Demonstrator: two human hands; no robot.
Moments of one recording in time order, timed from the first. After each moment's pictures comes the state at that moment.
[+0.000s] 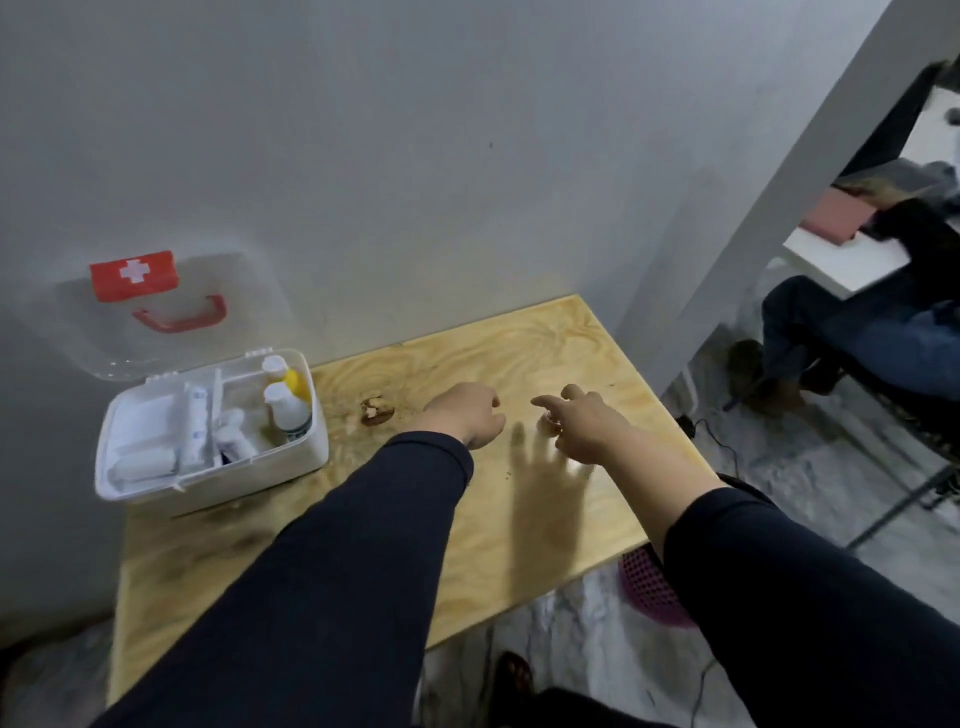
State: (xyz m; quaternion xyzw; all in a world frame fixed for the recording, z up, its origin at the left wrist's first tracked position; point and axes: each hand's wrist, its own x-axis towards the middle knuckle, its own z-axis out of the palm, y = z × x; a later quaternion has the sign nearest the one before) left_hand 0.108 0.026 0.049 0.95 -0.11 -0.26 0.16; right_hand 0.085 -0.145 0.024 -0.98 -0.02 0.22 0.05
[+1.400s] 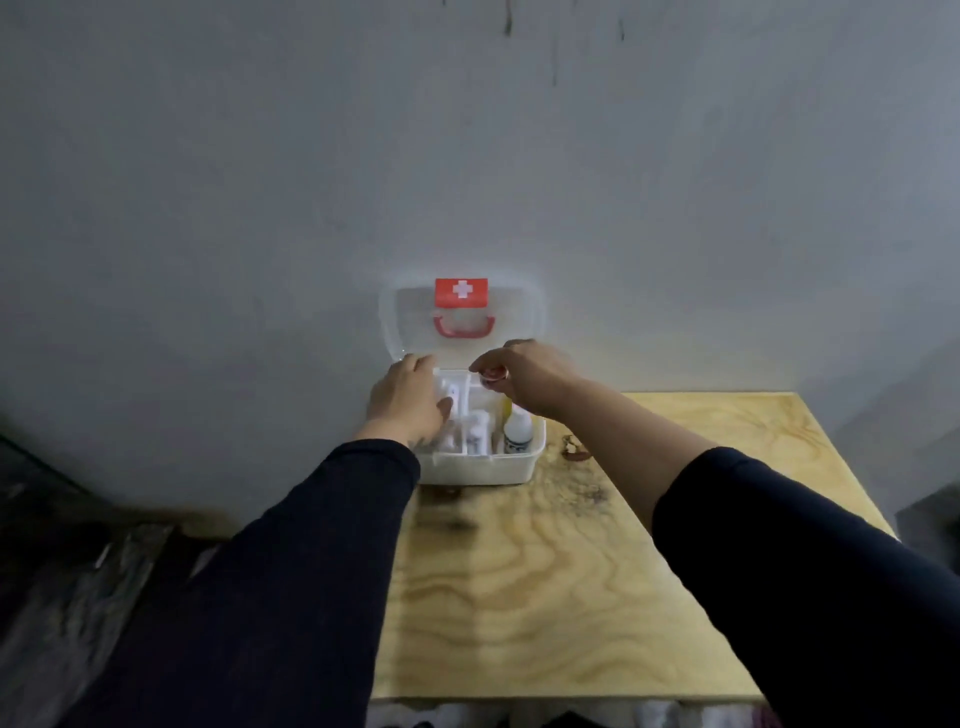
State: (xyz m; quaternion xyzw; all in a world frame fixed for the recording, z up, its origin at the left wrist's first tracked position) left_hand 0.060 0.312 0.100 0.98 0.12 -0.02 0.16; right_hand 0.128 0.153 0.128 -0.93 -0.33 0.08 0.14
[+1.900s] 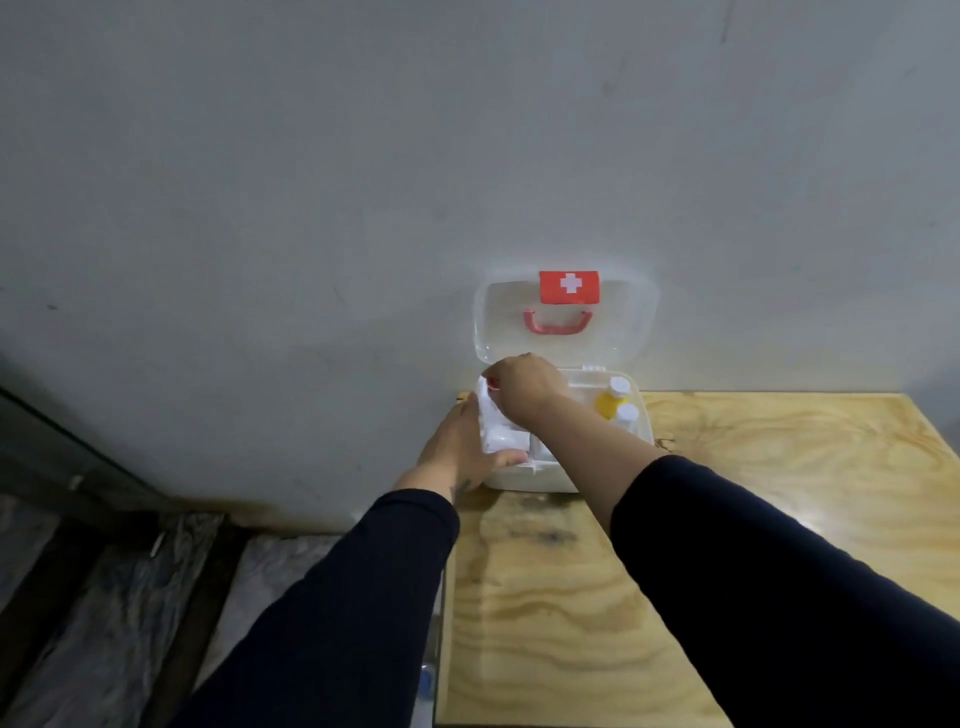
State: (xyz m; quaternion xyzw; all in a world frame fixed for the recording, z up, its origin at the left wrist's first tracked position) left_hand 0.039 0.378 0.045 0.91 0.08 -0.09 0.39; right_hand 0.126 0.290 0.073 -0.96 -0.24 0.09 0.09
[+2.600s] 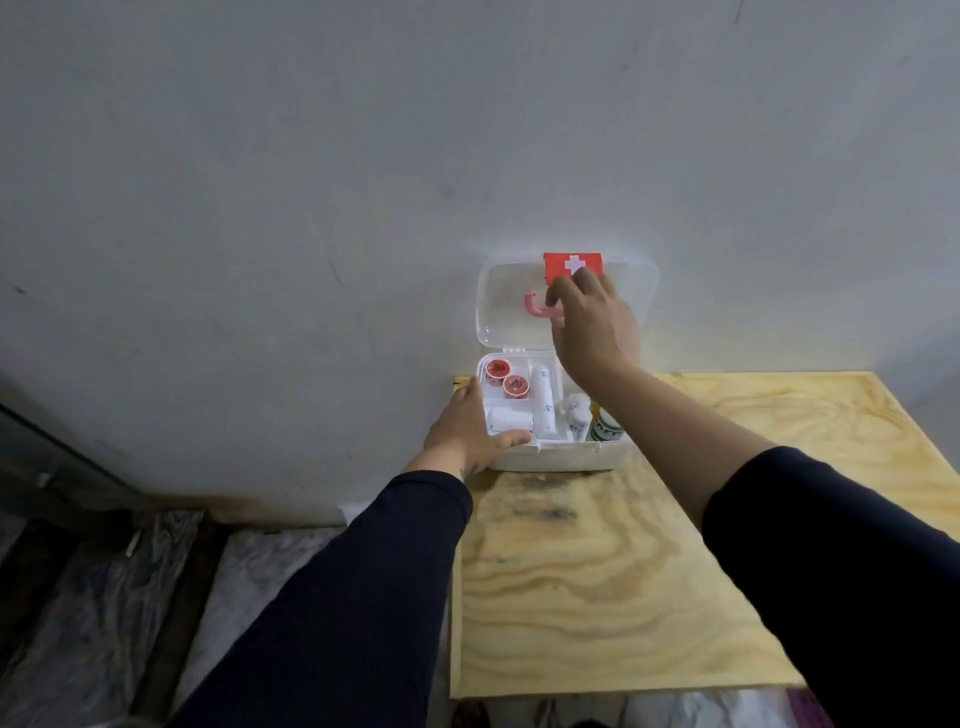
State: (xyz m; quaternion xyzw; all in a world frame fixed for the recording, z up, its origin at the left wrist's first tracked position) left_hand 0.039 0.386 0.030 0.92 0.11 -0.10 0.37; right_hand 0.119 0.247 0.118 -0.96 -0.18 -0.17 0.13
